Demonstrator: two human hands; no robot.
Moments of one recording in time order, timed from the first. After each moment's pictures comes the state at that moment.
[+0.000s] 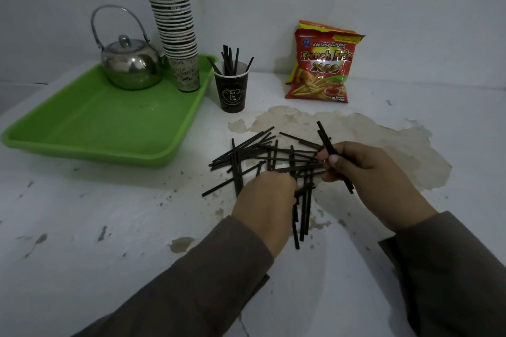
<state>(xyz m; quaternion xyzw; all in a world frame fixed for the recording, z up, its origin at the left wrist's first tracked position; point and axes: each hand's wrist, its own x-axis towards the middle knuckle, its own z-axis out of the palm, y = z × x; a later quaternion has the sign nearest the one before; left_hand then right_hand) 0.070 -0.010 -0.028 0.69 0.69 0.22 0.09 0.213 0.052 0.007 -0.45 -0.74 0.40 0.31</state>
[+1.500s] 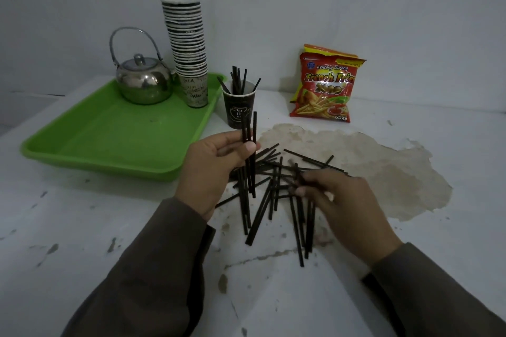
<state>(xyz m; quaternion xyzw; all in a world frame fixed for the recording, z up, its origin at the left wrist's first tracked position) -0.002 -0.005 0.013 0.41 0.53 0.65 0.36 0.185 0.030 0.007 -0.39 -0.85 0.22 0.28</state>
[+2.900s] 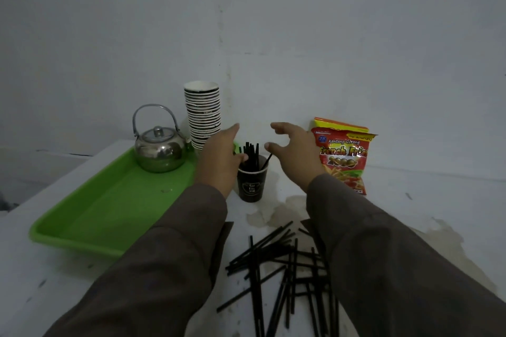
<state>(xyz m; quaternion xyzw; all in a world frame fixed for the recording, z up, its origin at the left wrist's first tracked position) -0.078 0.121 0.064 0.54 0.72 0.44 0.01 0.051 0.188 0.075 -0.42 -0.78 0.24 0.40</state>
